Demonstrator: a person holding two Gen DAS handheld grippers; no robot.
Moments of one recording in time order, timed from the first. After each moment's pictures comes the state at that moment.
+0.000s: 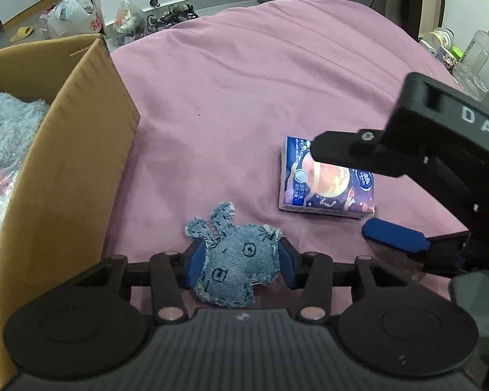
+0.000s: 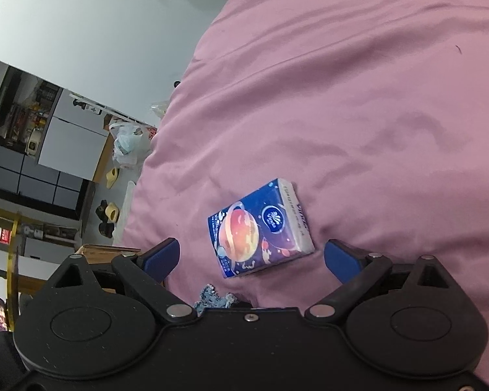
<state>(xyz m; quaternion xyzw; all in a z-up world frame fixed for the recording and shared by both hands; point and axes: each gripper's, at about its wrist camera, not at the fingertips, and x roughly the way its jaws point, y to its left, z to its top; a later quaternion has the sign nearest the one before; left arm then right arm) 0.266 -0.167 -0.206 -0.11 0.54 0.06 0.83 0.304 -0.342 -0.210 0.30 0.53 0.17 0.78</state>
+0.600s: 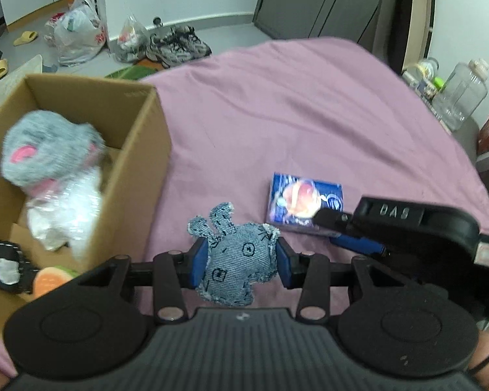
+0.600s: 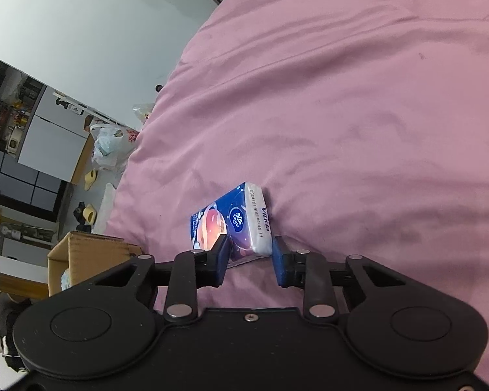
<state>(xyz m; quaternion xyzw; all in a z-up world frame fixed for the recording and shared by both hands) 0.240 -0.146 -0.149 -0.14 0.50 0.05 0.85 0.276 -0.352 -0.190 0.27 0.53 0.13 0.79</state>
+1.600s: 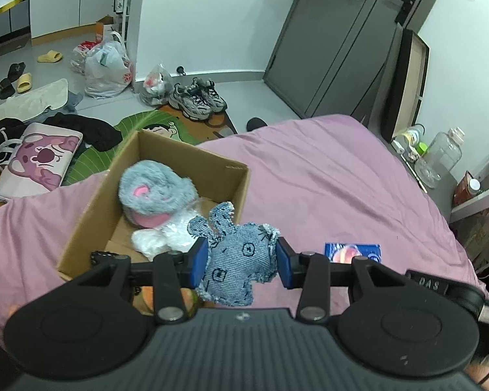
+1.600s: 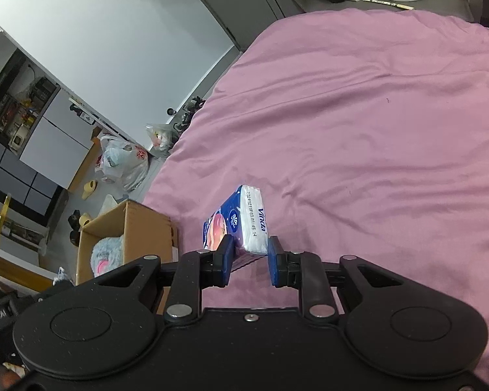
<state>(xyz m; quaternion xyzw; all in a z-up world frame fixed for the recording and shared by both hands) 0.156 -0.063 -0.065 -0.18 0.42 0.06 0.89 0.201 -0.336 -0.122 0.23 0.47 0.11 0.84</state>
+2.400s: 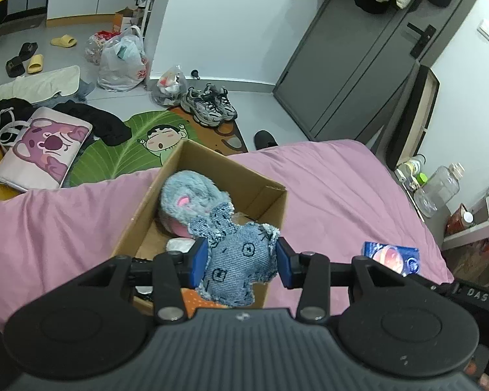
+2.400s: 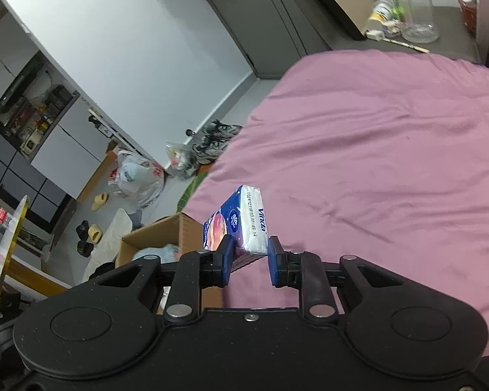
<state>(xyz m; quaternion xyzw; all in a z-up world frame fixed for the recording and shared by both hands) 0.137 -0.001 -0.064 -0.24 0.40 0.07 0.88 0.176 -0.301 -0.068 0.22 0.42 0.12 0.87</state>
